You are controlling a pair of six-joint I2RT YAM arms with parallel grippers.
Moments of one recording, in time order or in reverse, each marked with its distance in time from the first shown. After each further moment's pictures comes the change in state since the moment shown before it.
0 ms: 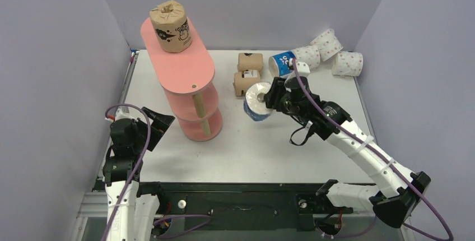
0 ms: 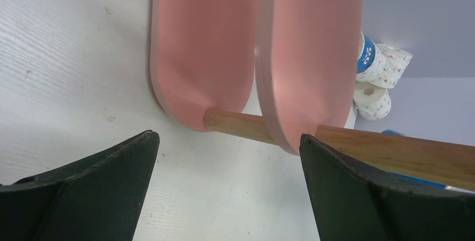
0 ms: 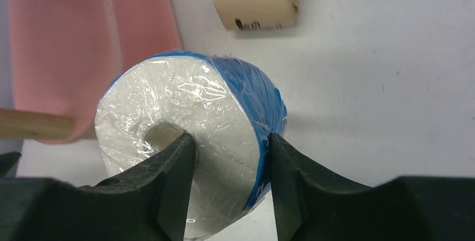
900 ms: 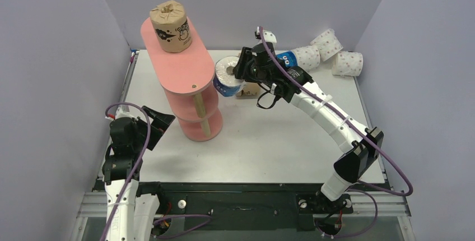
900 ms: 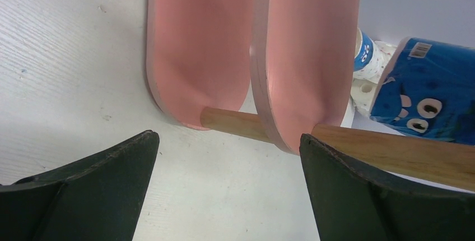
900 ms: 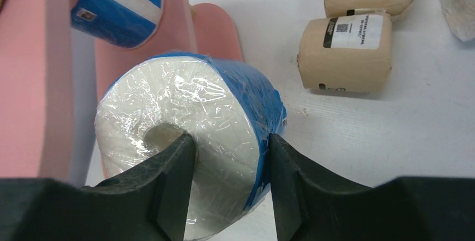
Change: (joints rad) left arm 0.000 0.029 0.033 0.005 0.014 -0.002; right arm 0.002 0.514 0.571 0.019 -0.074 0.037
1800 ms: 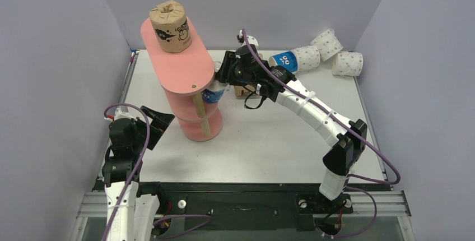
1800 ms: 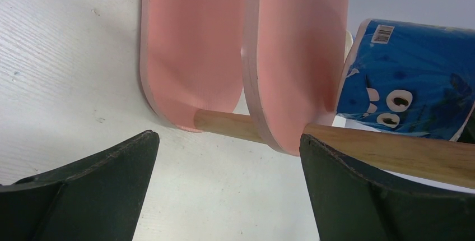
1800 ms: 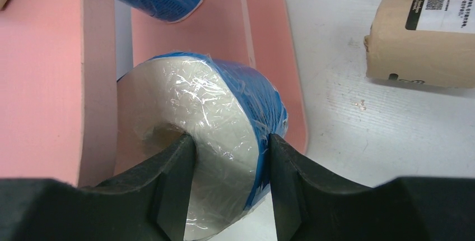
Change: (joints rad) left arm 0.000 -0.021 0.000 0.007 0.000 -0.018; right arm 0.071 0.114 0.097 0.014 -0.082 0.064
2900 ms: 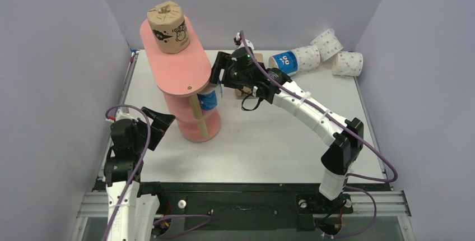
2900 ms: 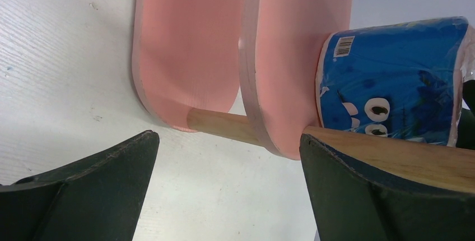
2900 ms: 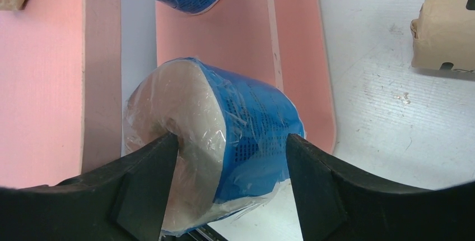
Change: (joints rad) left arm 0.000 -0.004 -0.032 0.024 0.008 -0.024; right arm 0.022 0.026 -0.008 0.060 -0.060 0.087
